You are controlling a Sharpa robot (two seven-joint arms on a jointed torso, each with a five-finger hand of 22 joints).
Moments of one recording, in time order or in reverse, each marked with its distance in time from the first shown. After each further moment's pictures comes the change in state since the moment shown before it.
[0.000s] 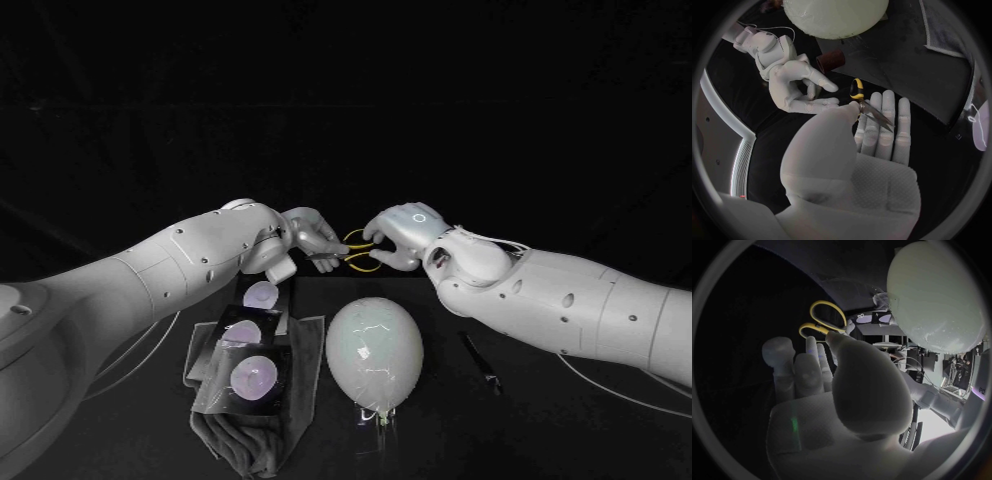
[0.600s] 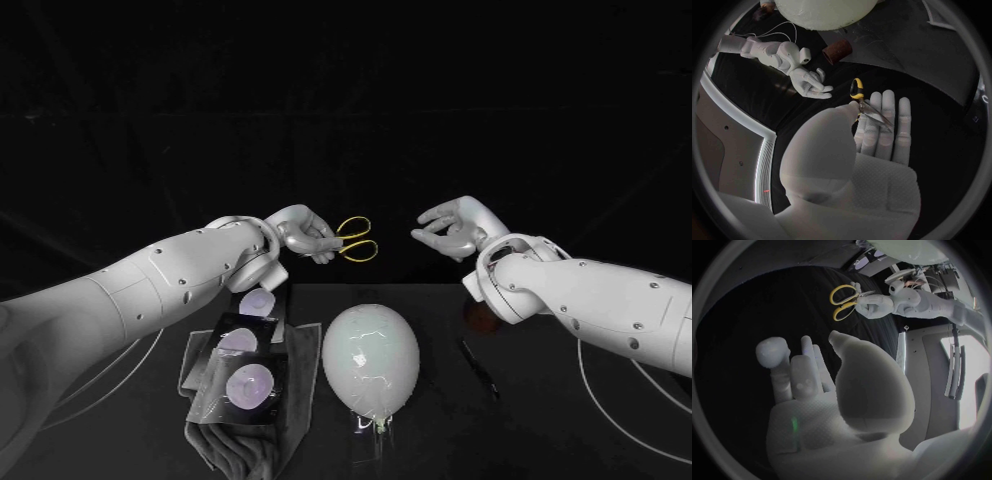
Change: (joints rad) left arm -0.021 -0.076 -0.007 0.096 -0.030 -0.193 0.225; left_hand -0.007 -0.007 0.000 0.000 -0.002 0.000 0.000 0.000 0.000 0.004 -0.004 -0.001 0.001 0.000 0.000 0.000 0.004 -0.007 0.000 0.000 0.016 0.010; right arm 0.001 -0.185 0.009 0.088 0.885 -0.113 0.150; right_hand -0.086 -0.032 -0.019 -0.018 -0.044 -0.038 0.088 -0.020 -0.020 -0.027 0.063 0.000 0.001 -0.004 0.046 0.076 0.080 -0.007 -0.004 0.047 0.035 0.001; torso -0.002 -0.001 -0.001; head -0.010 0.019
